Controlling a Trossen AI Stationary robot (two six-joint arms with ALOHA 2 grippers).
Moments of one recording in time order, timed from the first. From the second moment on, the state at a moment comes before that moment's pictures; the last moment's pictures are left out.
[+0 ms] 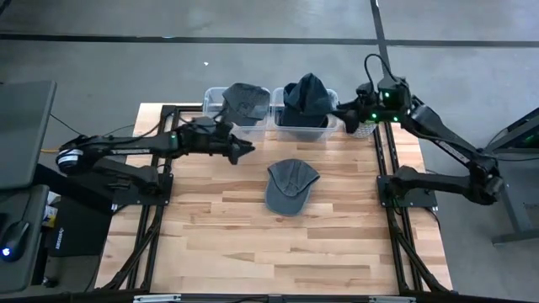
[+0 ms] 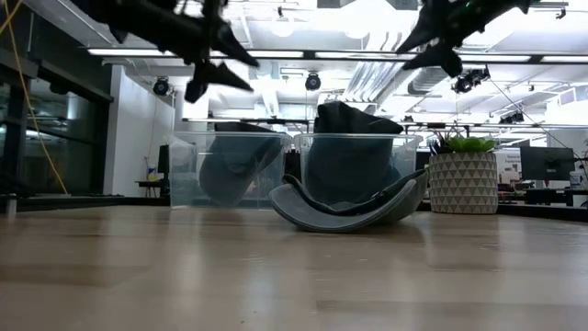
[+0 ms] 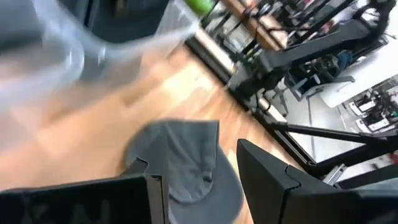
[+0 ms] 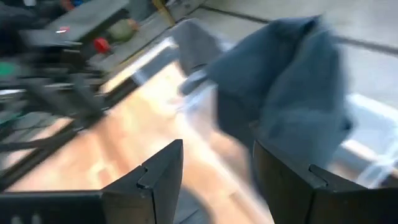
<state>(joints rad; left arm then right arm) 0.27 1.10 0.74 0.06 0.10 -0.67 -0.79 0.97 0.99 -0.47 -0.34 0.27</state>
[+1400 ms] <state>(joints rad) 0.23 1.32 0.74 0.14 0.25 -0.87 0.00 1.26 0.56 -0.22 0.16 -0.50</state>
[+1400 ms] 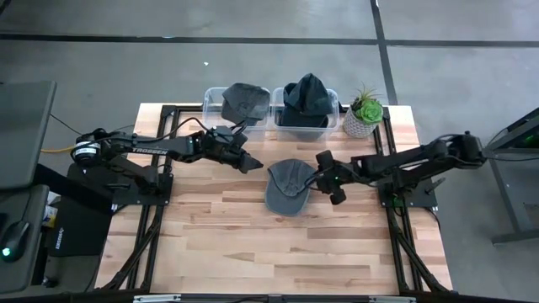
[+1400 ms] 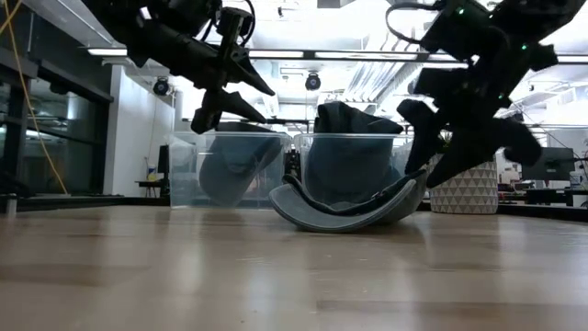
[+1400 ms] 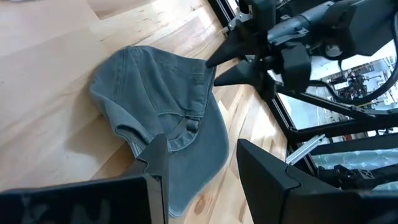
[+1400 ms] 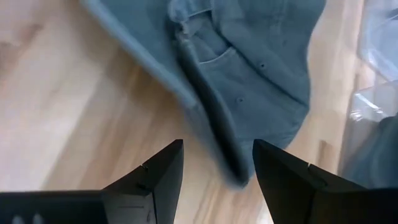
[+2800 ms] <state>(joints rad) 0.23 1.32 0.74 0.13 0.30 -0.87 0.12 1.48 0.81 -0.17 0.26 -0.52</state>
